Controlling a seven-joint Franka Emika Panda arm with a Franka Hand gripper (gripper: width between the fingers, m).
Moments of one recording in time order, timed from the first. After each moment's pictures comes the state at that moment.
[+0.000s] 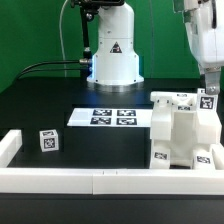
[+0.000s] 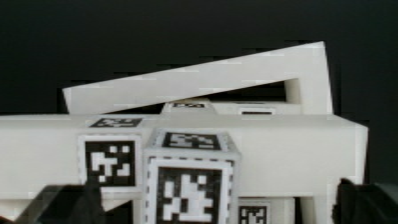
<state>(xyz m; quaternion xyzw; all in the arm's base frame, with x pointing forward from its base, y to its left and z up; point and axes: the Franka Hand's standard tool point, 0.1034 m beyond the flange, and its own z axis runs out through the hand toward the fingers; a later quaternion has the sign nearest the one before) 0.558 0.120 0.134 -0.65 0.76 0.02 0.09</state>
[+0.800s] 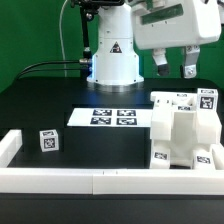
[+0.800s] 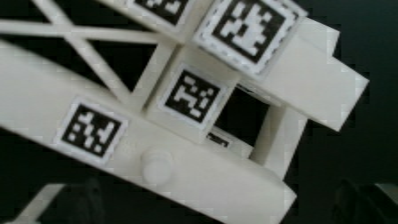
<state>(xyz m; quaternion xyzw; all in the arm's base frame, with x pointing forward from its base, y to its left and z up) 0.549 0.063 0.151 -0.83 0.54 -0.02 0.11</state>
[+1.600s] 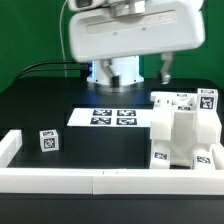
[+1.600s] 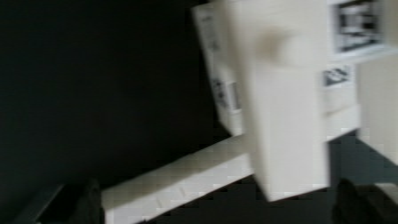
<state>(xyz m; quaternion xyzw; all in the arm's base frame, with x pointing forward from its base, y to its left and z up) 0.555 -0.016 0.132 -0.99 0.12 -0.07 0.07</state>
